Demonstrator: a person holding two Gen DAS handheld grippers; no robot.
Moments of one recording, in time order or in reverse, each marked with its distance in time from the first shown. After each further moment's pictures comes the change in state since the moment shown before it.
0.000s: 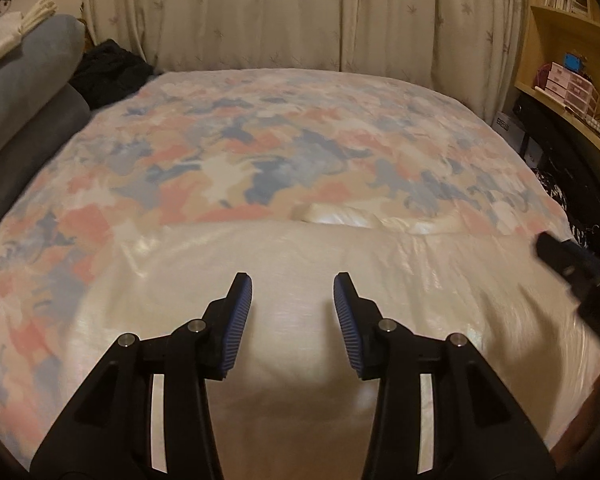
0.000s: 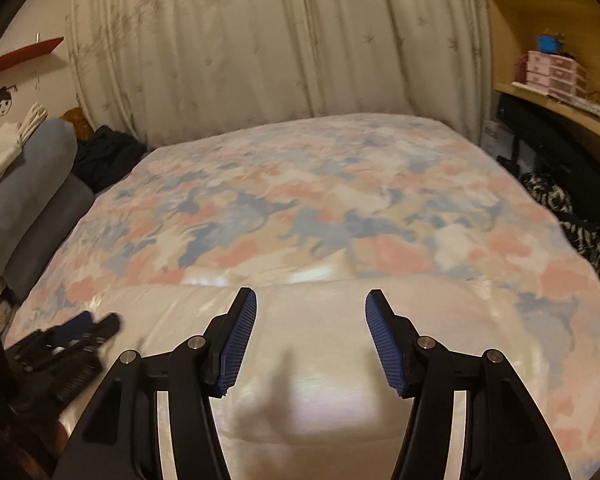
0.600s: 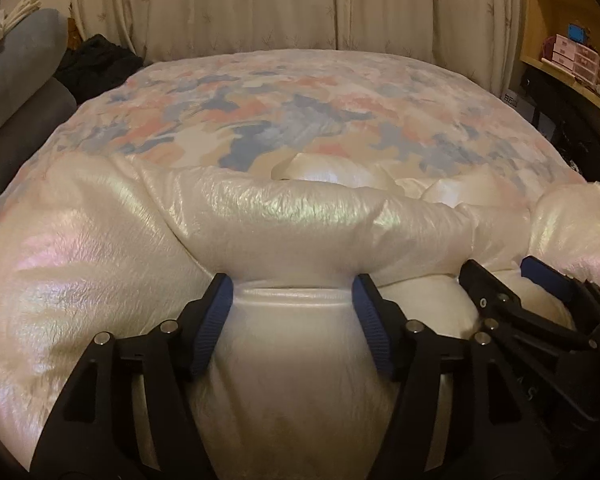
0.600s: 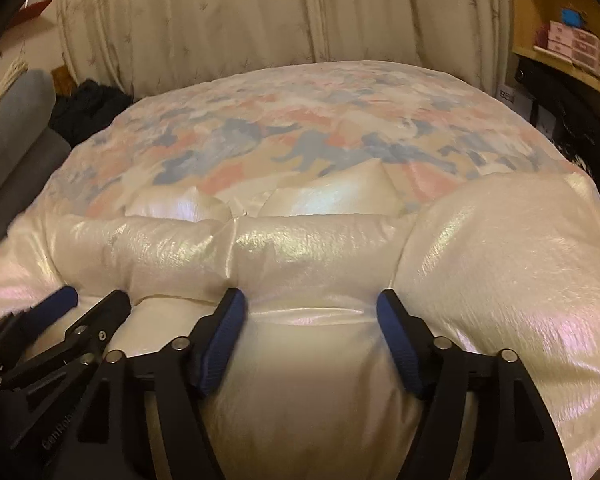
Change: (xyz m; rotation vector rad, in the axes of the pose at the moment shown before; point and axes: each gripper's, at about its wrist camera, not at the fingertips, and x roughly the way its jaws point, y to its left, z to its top) left arm 0.093 -0.015 -0.036 0.036 0.012 0.026; right arm 0.131 0.018 -0.073 -0.034 0.130 -0.034
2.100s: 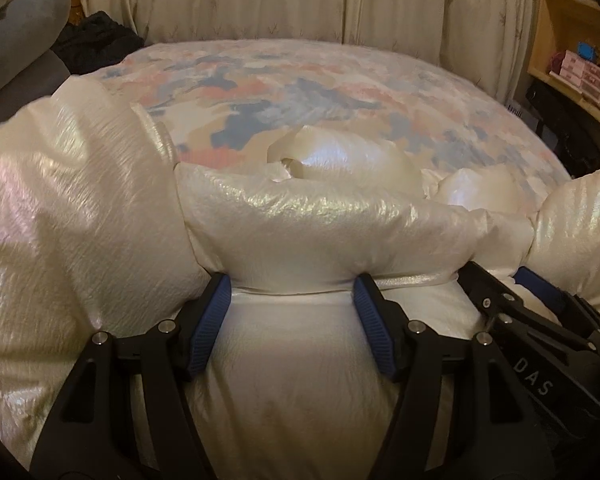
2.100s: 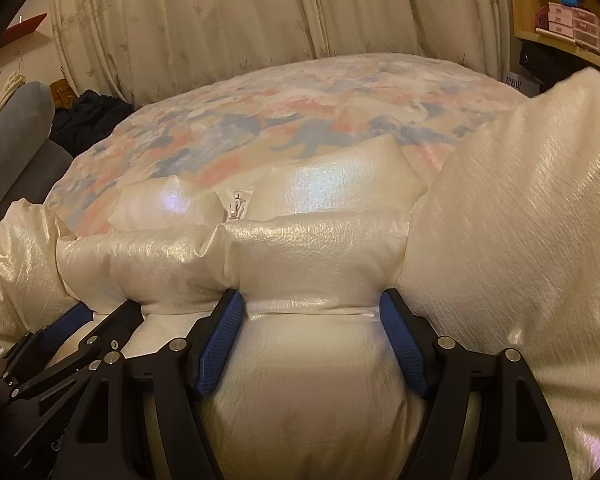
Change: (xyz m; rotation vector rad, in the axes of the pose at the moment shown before) left arm 0.041 0.005 -0.006 -0.058 0.043 -0.030; right arm 0.059 -0.014 0.006 0.060 0.016 0.043
